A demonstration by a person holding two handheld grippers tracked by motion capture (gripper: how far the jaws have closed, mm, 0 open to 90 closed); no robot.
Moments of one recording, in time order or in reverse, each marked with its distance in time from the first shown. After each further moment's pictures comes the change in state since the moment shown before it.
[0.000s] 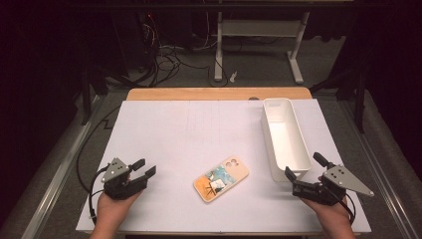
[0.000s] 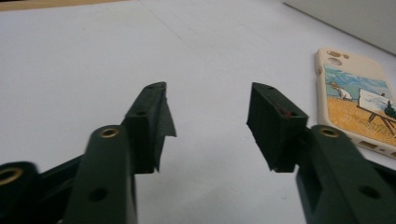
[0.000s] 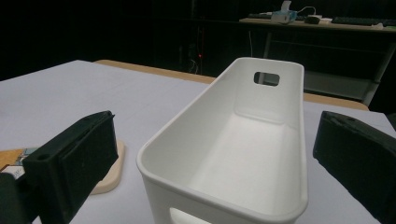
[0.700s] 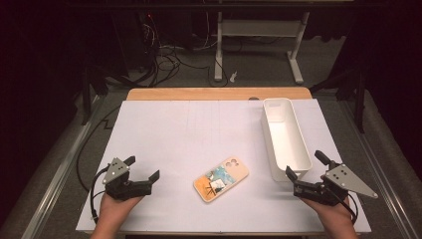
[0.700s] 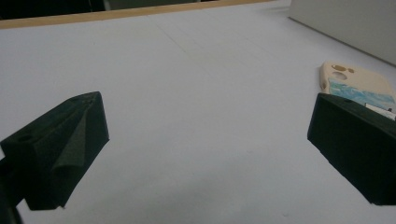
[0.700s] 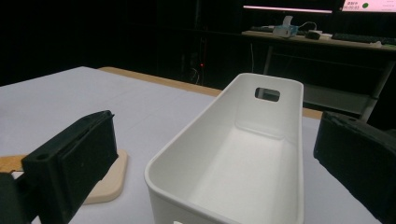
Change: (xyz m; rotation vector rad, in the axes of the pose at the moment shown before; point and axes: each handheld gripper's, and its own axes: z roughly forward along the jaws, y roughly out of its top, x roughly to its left) left arm -0.006 0.002 0.001 -0.049 0.036 -0.009; right arm 0.003 0.009 -0.005 -0.038 0.010 -0.034
